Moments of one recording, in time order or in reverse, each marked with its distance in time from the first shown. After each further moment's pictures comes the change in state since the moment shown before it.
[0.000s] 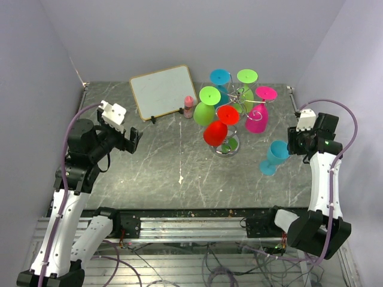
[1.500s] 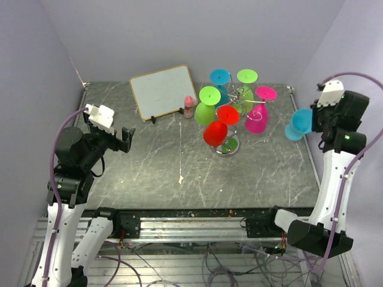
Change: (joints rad) left arm 0.035 -0.075 0.019 0.005 -0.055 -0.026; right arm -0.001 0.011 0.343 -0.048 0.043 -0.003
